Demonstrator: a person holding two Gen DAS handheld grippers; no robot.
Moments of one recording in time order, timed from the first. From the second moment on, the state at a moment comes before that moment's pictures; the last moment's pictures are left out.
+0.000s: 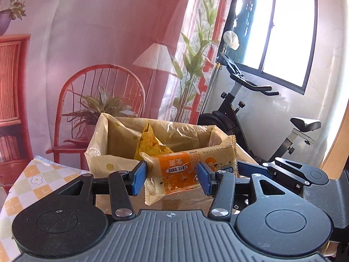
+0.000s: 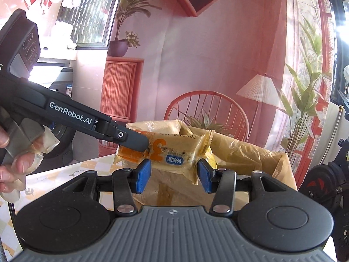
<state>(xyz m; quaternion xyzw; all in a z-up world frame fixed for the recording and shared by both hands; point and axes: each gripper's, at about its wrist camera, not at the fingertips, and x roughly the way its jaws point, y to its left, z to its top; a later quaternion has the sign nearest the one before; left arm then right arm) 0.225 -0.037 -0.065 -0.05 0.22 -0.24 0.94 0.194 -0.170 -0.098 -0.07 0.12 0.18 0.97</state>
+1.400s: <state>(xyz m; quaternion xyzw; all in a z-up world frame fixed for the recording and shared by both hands) 0.217 -0.031 -0.002 0.04 0.20 -0.10 0.97 0.212 -0.220 -0.037 0.07 0.20 -0.01 0.98</state>
